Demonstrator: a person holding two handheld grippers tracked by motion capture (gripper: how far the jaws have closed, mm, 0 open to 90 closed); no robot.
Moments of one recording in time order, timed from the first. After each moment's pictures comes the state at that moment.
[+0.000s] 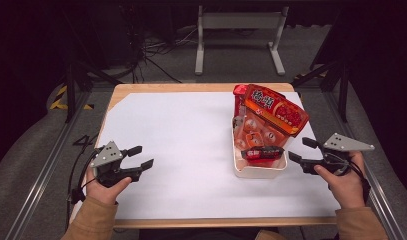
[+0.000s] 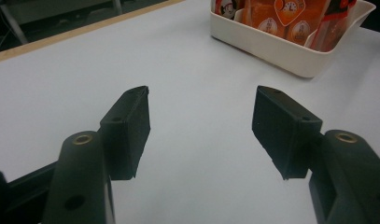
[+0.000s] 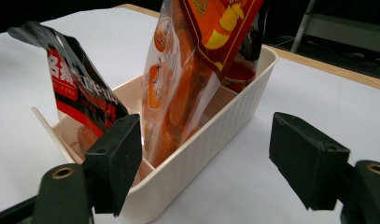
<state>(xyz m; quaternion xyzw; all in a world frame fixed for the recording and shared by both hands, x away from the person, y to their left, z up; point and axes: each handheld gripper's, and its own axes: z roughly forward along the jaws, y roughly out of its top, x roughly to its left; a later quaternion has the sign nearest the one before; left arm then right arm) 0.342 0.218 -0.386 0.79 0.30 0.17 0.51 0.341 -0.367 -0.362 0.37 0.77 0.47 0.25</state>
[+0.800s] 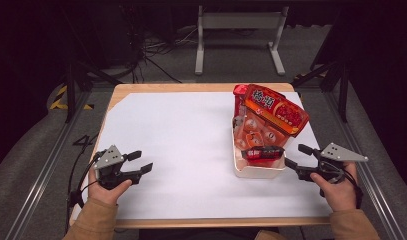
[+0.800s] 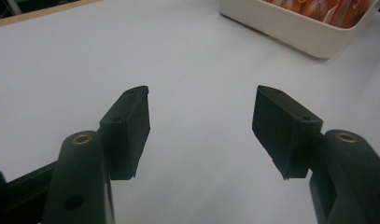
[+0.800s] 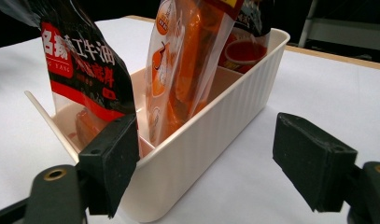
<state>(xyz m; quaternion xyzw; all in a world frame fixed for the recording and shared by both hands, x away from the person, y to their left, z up) 0.345 0.224 -0.410 0.79 0.33 0.15 0.49 0.336 -0.368 -0.397 0.37 0.74 0.51 0.24</state>
